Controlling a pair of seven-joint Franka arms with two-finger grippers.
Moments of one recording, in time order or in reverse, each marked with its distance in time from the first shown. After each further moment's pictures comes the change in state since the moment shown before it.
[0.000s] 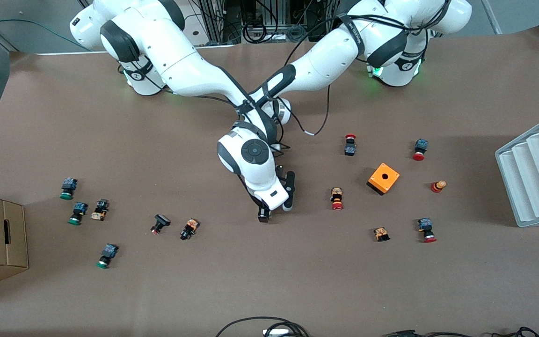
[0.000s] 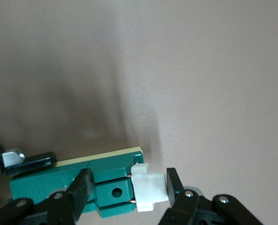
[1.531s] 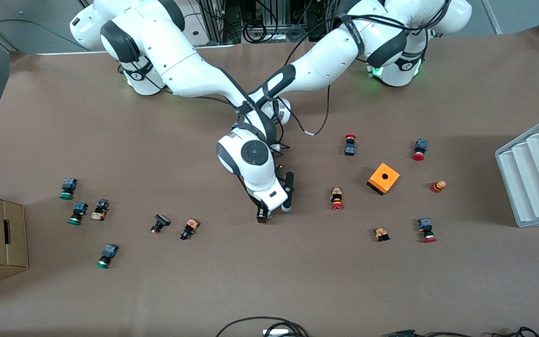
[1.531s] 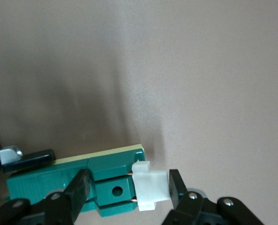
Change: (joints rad) left arm 0.000 0.000 0.000 0.000 0.000 0.000 0.000; right arm 0.000 0.003 -0.002 -0.005 -0.002 0.001 0.000
